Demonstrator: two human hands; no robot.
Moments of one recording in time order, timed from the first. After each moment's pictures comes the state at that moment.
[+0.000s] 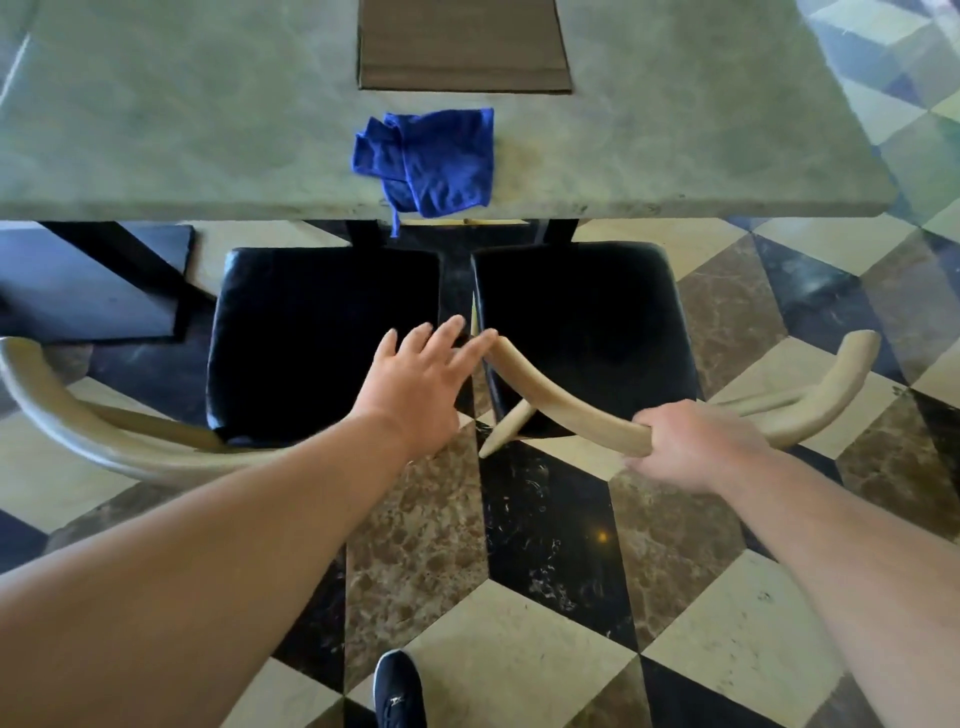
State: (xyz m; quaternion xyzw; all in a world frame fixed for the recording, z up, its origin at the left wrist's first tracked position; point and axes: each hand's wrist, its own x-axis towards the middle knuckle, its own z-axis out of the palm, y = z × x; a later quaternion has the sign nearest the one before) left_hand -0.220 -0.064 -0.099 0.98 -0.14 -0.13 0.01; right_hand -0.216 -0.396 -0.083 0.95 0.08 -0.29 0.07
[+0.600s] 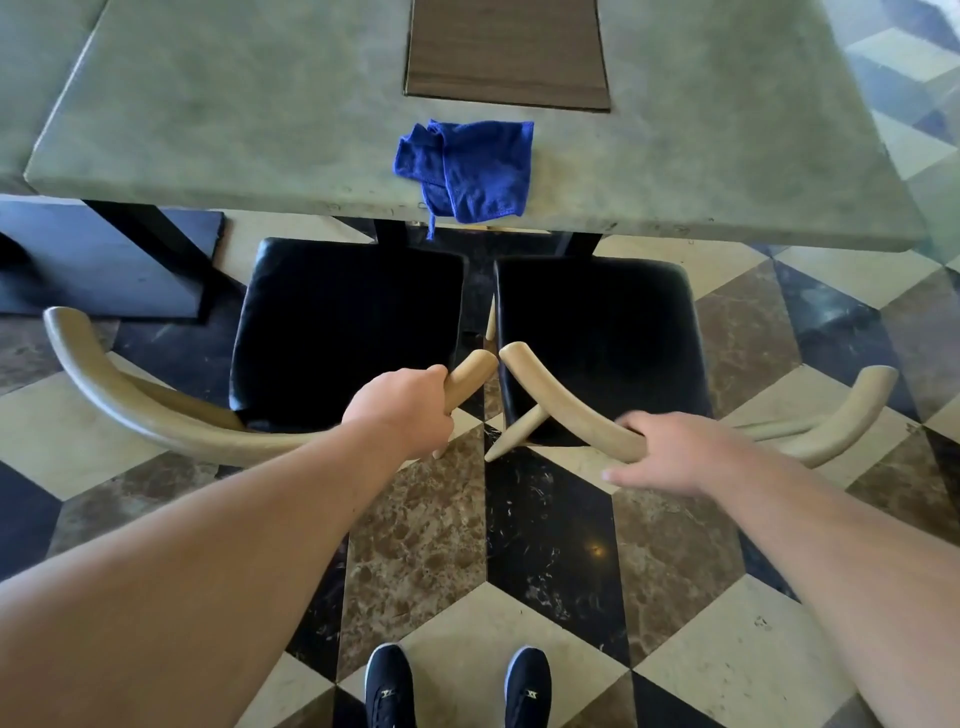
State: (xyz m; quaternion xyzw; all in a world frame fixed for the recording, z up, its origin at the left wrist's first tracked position) left_hand -0.233 -0.041 -0.102 0.97 0.05 -0.21 0.12; right_hand -0.208 -0.361 -0.064 0.93 0.09 -0.36 0.01
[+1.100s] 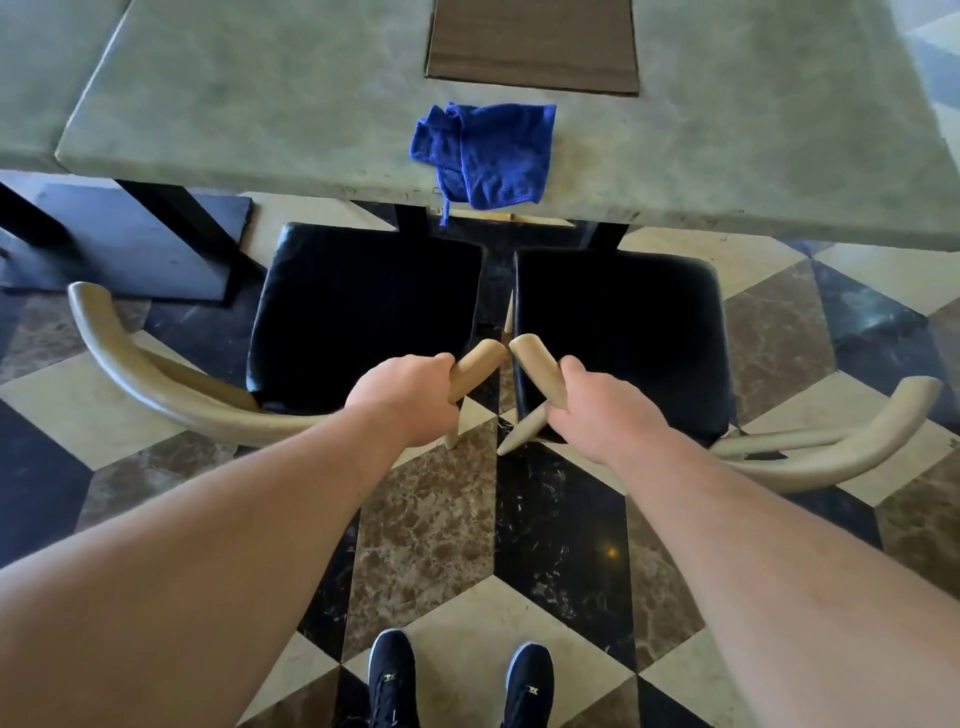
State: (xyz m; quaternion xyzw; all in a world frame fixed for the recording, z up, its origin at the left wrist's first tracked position) left_hand -0.230 -0.040 -0.105 0.97 0.05 -0.21 0.11; right_hand -0.195 -0.291 -0.127 0.97 0.14 -0.15 -0.10
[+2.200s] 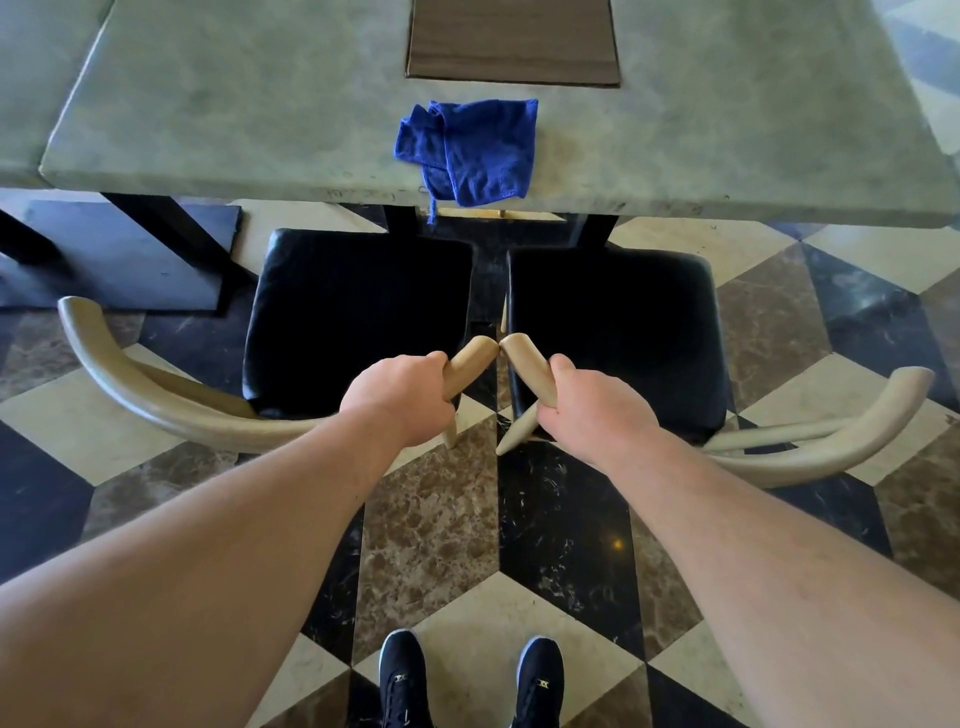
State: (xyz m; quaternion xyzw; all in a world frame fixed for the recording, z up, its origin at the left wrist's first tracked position) left_hand -0.233 -0.041 -0.107 0.98 0.05 -0.19 0.10; right_hand -0.205 -0.286 -0.119 0.97 0.14 -0.15 -0.09
